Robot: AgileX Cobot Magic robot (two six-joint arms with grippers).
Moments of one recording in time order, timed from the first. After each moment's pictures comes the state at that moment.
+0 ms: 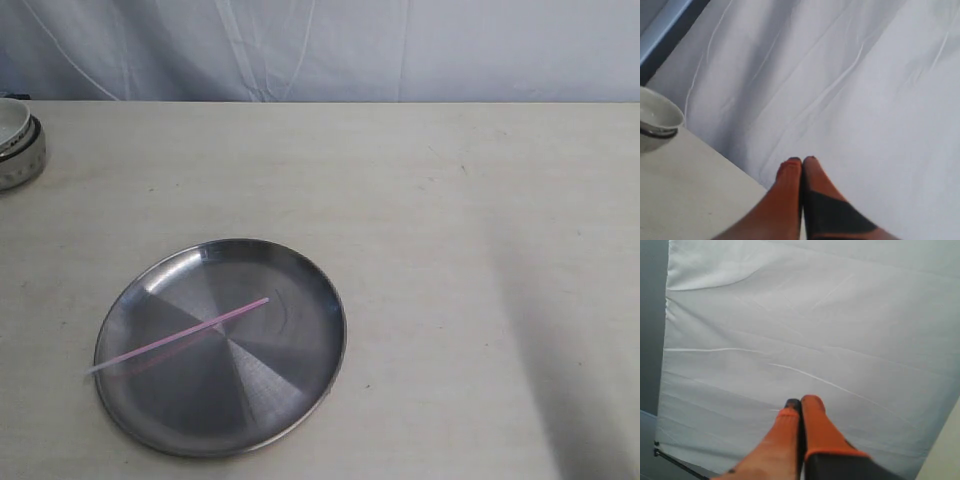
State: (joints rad) left arm 0.03 0.01 0.00 -0.60 -0.12 -0.19; right arm 0.01 0.01 0.00 -0.08 -0.20 1.38
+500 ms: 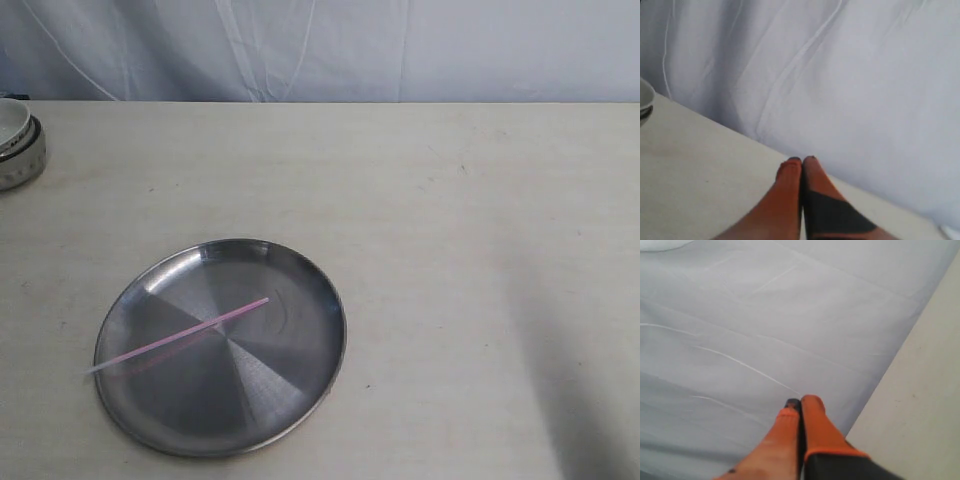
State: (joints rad) left arm 0.03 0.21 -0.29 -0.55 0.20 -0.10; right arm 0.01 0.05 -0.05 -0.31 0.02 1.39
